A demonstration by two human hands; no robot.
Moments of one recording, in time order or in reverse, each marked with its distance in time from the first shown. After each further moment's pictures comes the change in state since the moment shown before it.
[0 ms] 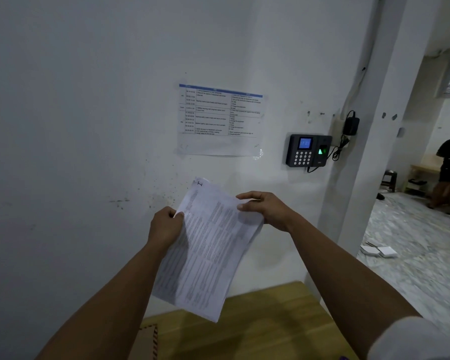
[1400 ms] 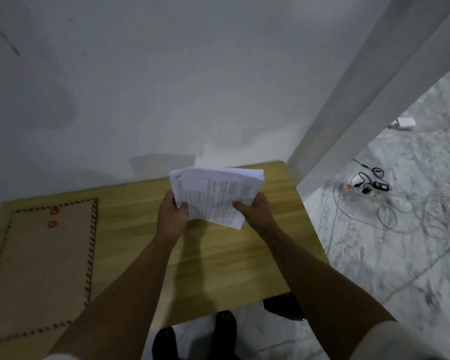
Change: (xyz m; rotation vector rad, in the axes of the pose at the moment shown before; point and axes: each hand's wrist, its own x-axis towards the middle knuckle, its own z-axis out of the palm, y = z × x) left_hand -0.091 -0.194 0.310 -0.041 -0.153 -0.432; right_hand -0.045 0.408 -0.044 -0.021 0.159 0.364
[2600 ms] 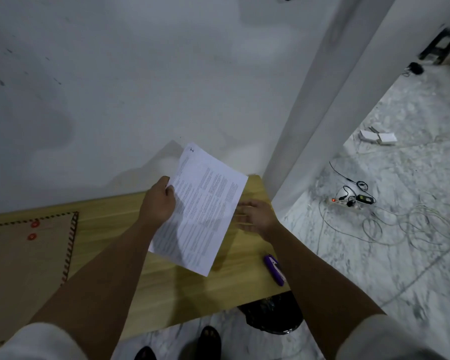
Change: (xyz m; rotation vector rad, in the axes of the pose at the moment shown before) left_hand 0.003 0.073 0.031 0.411 -0.011 0.253; right_hand -0.003 -0.020 -0.107 0.386 -0.177 0.438
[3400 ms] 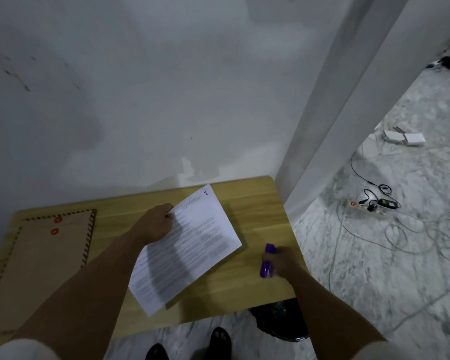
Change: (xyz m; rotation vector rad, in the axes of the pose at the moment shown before) left_hand -0.020 -0.048 -0.021 0.269 -0.343 -0.089; right_hand -0.011 0.110 -0.056 -0.549 0.263 0.176
